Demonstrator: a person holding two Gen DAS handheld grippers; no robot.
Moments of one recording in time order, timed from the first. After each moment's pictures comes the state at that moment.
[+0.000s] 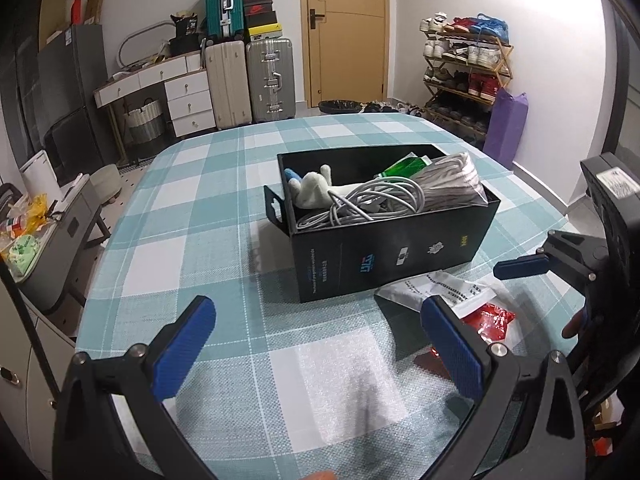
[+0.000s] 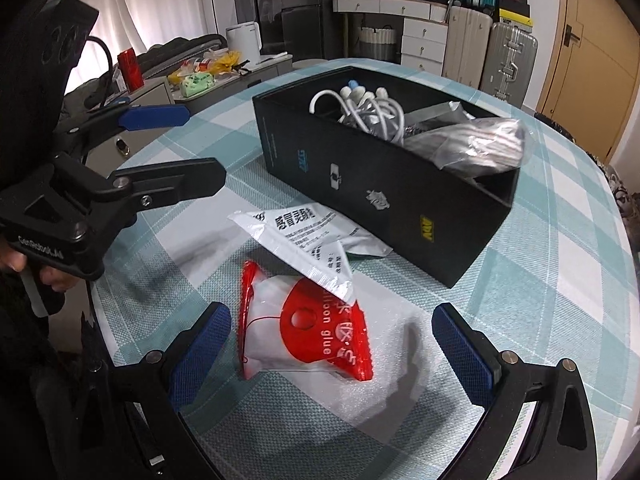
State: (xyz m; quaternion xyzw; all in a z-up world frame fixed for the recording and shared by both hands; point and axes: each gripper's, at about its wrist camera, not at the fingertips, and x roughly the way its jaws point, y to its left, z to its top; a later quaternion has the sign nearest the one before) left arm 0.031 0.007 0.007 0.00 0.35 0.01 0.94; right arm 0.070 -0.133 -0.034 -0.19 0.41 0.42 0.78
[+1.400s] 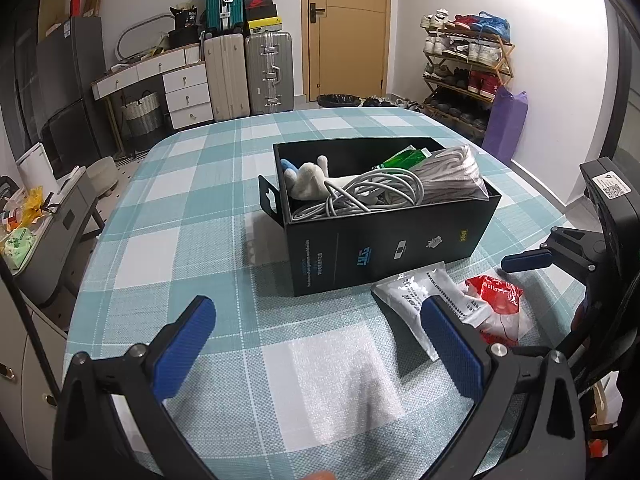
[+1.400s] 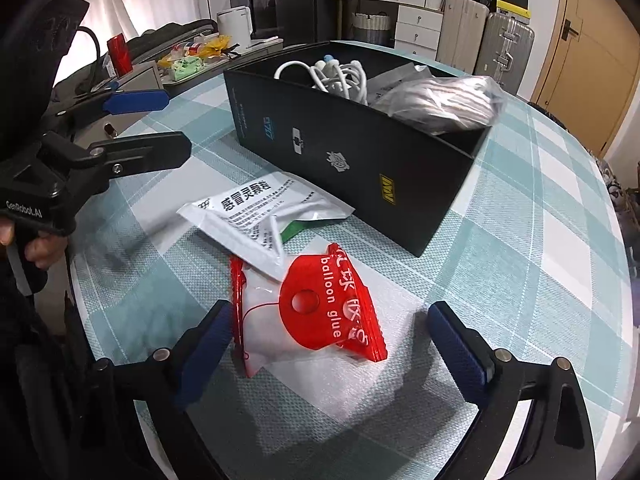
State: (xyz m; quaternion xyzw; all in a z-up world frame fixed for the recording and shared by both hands) left arm 0.033 0.005 -0.002 0.00 0.36 0.00 0.93; right arm 0.085 -0.148 -0.044 -0.20 0.43 0.41 0.78
